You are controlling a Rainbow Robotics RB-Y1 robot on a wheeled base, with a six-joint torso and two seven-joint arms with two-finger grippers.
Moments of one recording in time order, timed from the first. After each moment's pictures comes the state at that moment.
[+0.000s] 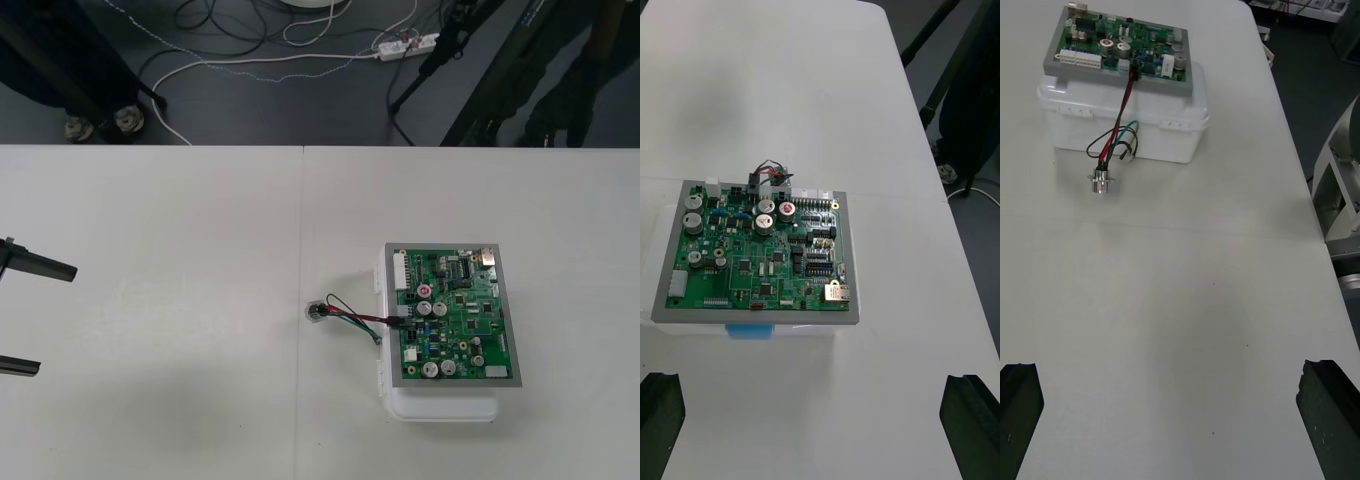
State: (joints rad) right arm 0.07 -1.04 -0.48 -1.78 1.12 -1.56 0.05; left arm 0.08 1.17 0.19 -1.81 -1.06 -1.52 0.09
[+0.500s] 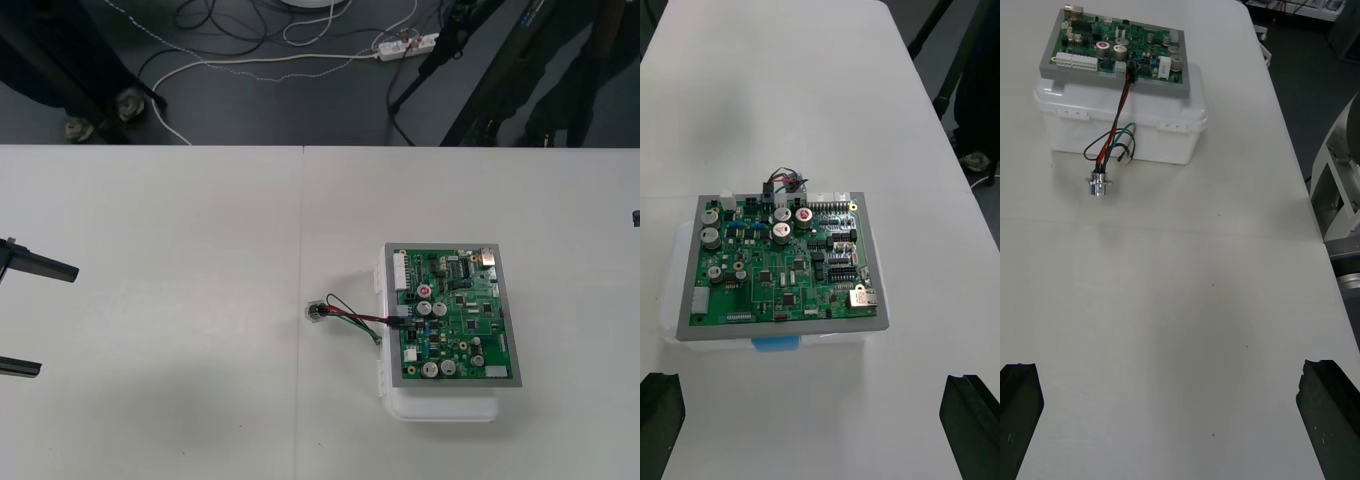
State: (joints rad) right arm 0.06 -1.04 -0.43 -1.78 1.12 -1.56 -0.06; left arm 0.08 1.17 0.19 -1.82 -1.06 -1.52 0.09
